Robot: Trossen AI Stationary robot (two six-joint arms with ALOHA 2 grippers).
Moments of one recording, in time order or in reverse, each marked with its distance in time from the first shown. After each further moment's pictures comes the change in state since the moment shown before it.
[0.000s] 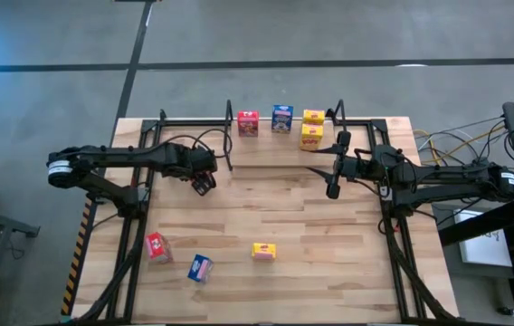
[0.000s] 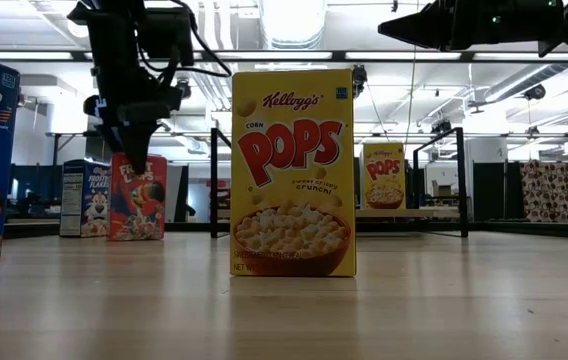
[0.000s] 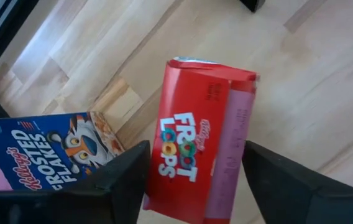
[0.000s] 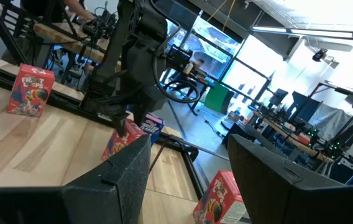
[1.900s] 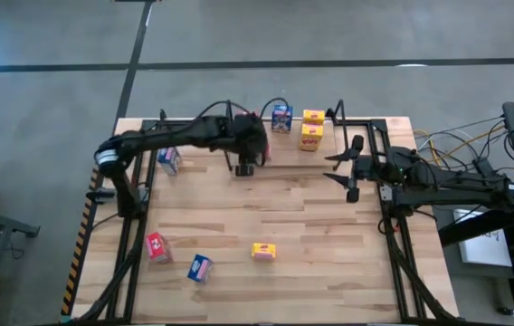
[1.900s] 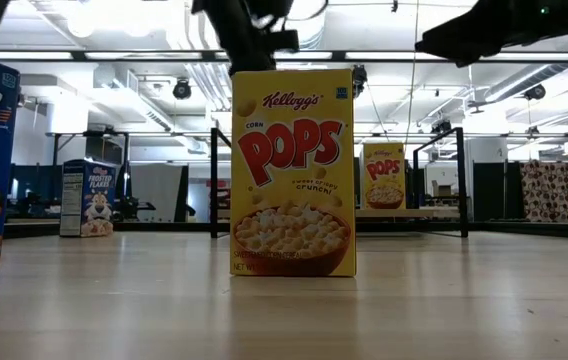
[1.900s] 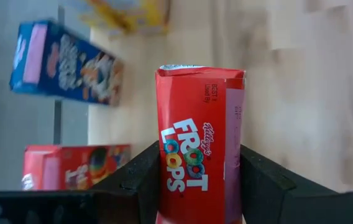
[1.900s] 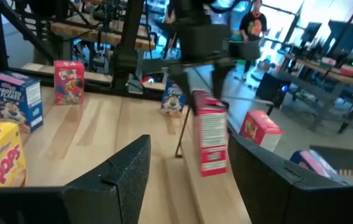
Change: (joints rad) left arm 0.059 0.446 0.701 0.171 0.174 0.957; right arm 0.000 -0.285 0.000 -0.463 -0.005 0.272
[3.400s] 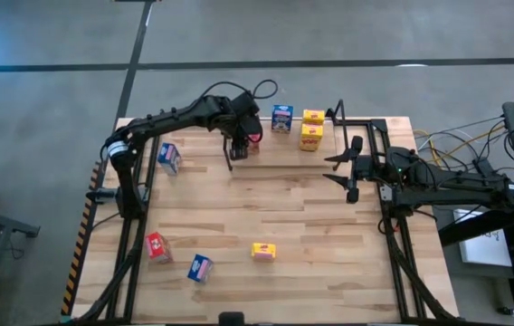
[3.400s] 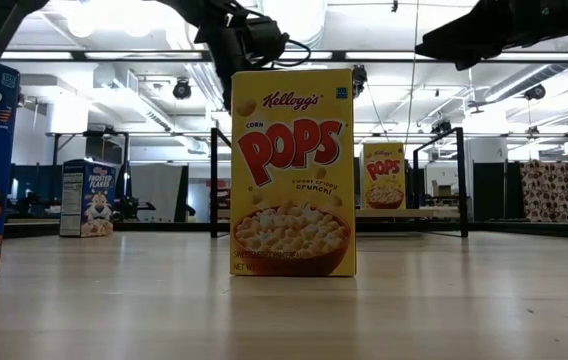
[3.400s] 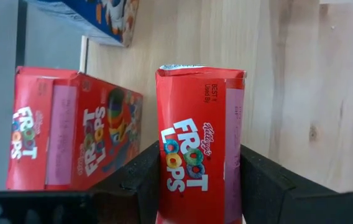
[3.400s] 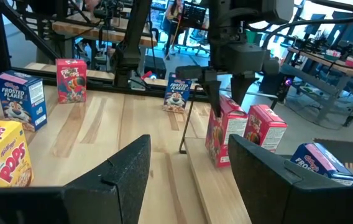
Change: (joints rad) left arm 0.189 0.077 0.055 -0.122 0.124 0.006; right arm 0.000 0.003 0.000 -0.011 -0.002 0.026
